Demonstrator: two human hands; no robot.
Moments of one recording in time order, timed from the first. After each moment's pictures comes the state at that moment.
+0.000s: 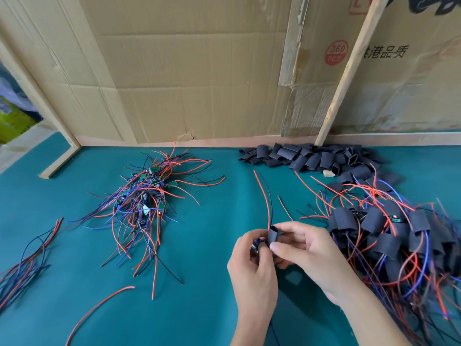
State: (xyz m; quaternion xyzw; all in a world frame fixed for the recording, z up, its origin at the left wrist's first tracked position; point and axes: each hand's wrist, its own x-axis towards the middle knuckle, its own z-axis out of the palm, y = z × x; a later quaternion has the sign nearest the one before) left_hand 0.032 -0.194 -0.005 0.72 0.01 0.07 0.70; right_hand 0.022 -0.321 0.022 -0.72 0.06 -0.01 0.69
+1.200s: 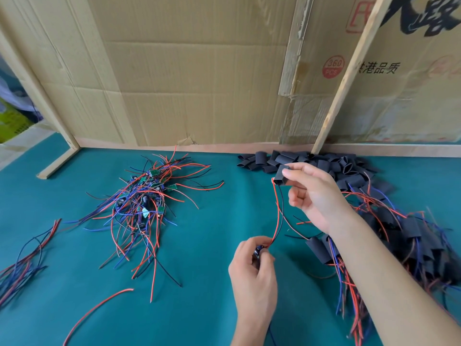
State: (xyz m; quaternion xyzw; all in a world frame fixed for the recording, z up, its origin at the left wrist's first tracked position) left_hand 0.030 -0.198 -0.001 0.71 0.01 0.06 0.70; right_hand 0.110 -0.350 0.090 -0.63 0.10 -0.09 0.77
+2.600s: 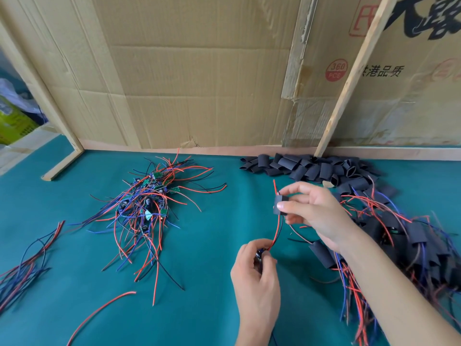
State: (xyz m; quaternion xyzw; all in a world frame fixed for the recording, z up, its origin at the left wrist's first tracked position) left_hand 0.034 -0.192 -0.011 0.70 0.01 0.08 0.71; right_hand 0.092 -0.347 0.069 -0.74 0.06 -0.04 0.66
